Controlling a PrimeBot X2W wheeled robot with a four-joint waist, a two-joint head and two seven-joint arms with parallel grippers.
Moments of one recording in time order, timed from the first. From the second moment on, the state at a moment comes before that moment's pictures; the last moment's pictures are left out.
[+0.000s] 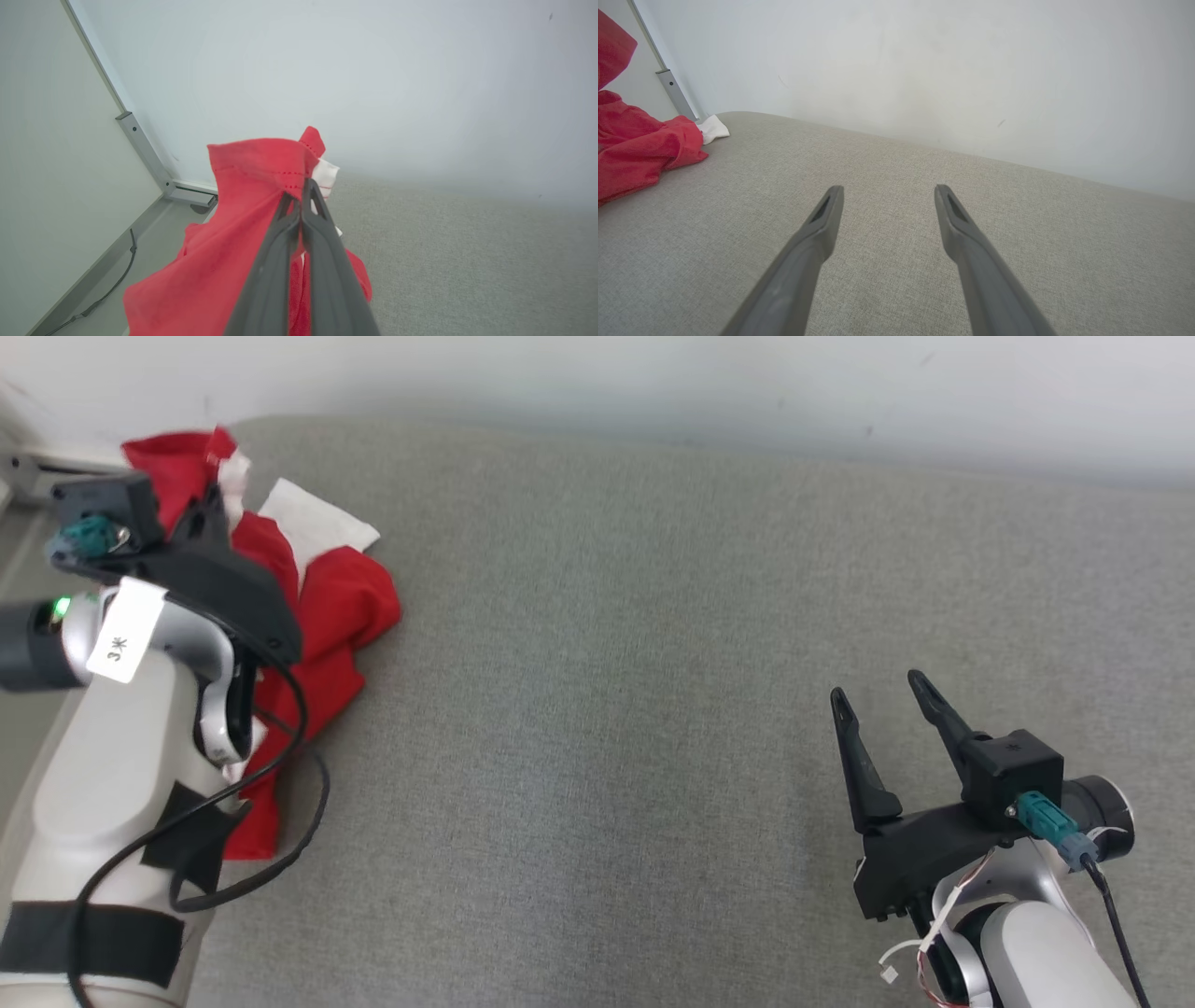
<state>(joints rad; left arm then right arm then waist) -0.89 0.18 -0.28 0.76 -0.27 0.12 0.04 -0.19 -0.15 0.19 0.00 0.17 -0.11 0.06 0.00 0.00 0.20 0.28</state>
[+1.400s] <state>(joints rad) -0.97 0.03 -0.67 0.51 -0.39 0.03 0.04 -0.10 -0.08 0.22 0.06 0.21 -0.12 0.02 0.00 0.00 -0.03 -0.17</state>
